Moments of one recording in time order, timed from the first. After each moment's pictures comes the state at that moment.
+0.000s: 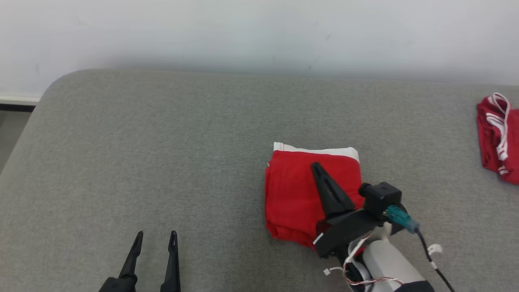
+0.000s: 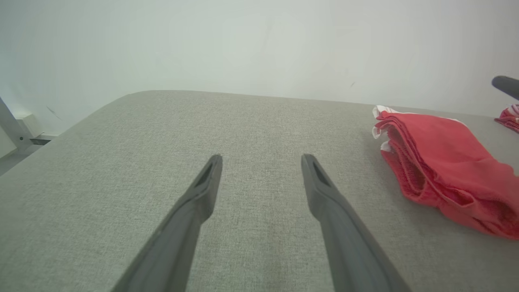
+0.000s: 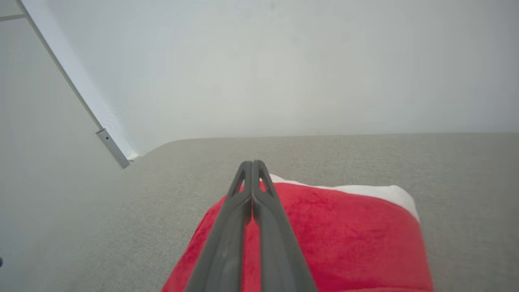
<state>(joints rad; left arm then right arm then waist) 0.00 0.05 -0.10 0.18 -0.15 -0.04 -0.26 -0.43 -0.05 0.34 0.55 0.35 0.13 -0.26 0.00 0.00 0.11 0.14</state>
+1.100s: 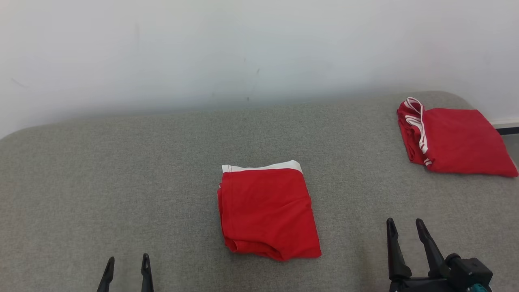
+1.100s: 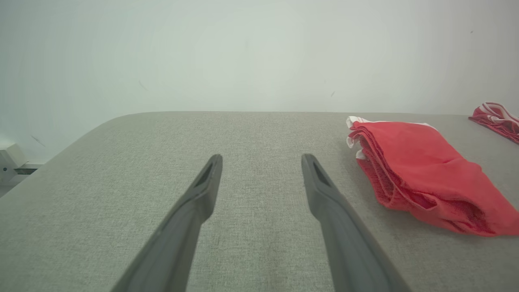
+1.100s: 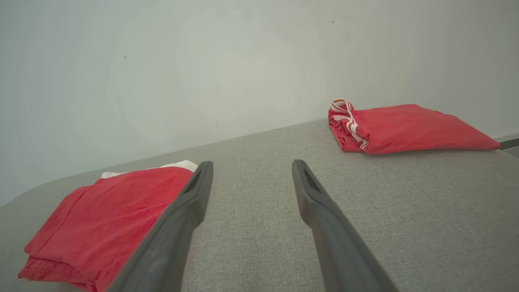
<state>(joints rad) 0.10 0.05 0.00 0.14 -0.11 -0.03 -0.26 0.01 -0.07 -0.03 0.21 0.25 0.13 -0.26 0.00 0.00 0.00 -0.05</state>
